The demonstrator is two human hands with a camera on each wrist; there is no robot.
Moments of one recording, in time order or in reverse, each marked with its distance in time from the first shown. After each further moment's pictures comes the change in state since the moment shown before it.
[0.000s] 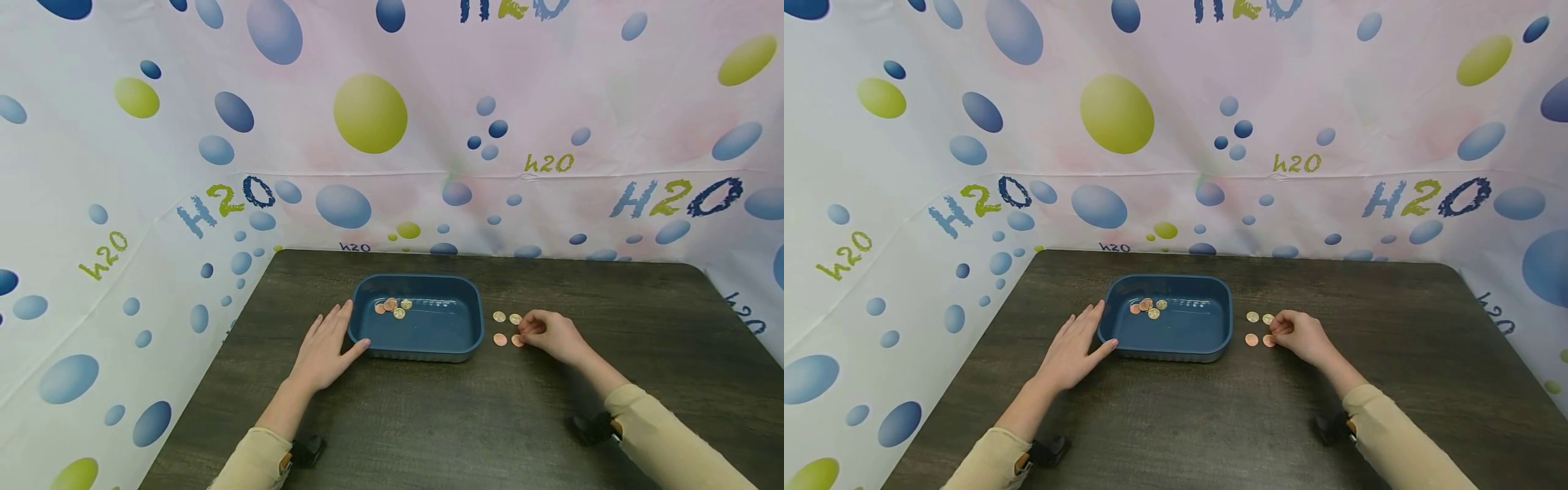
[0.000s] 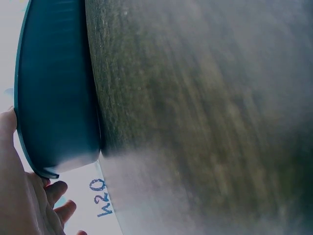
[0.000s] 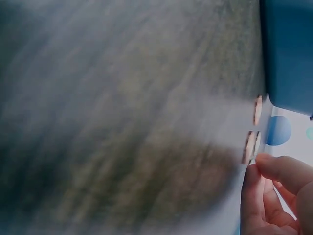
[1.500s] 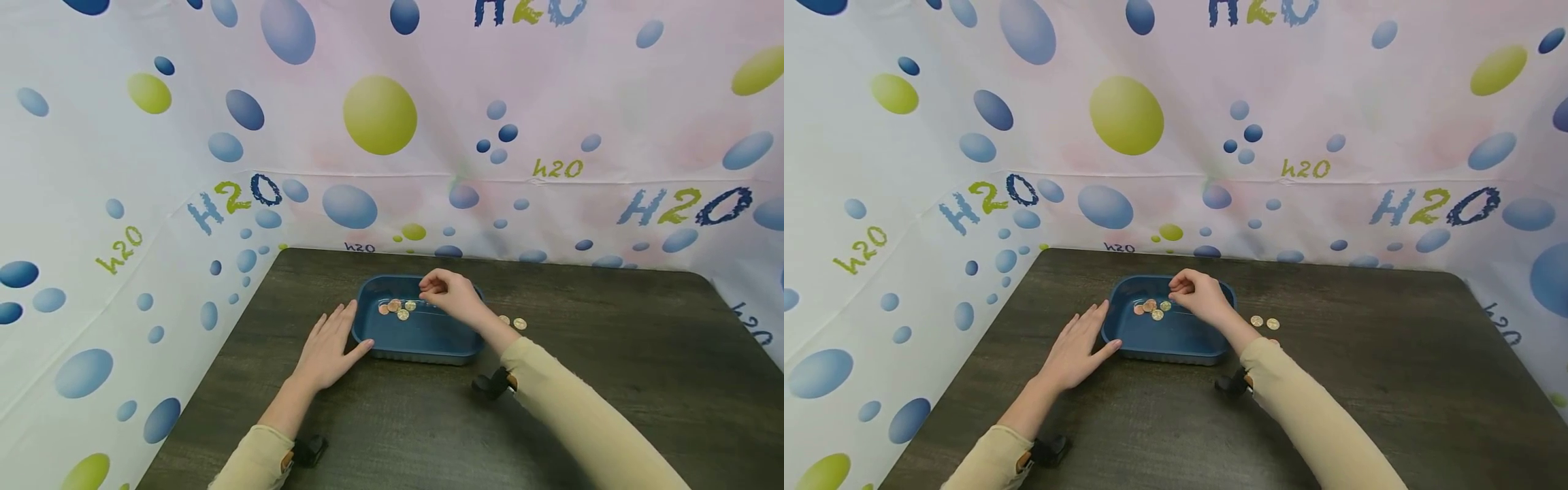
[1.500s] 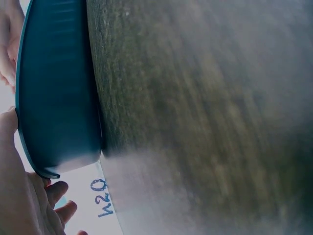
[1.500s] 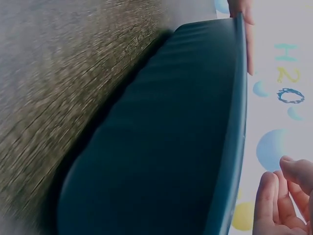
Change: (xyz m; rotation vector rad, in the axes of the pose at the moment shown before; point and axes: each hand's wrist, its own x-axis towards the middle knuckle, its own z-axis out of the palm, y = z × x) left_hand -0.001 -0.002 -0.002 -0.011 0.023 0.011; right_hand 0.086 -0.142 0.063 0.289 -0.036 -0.201
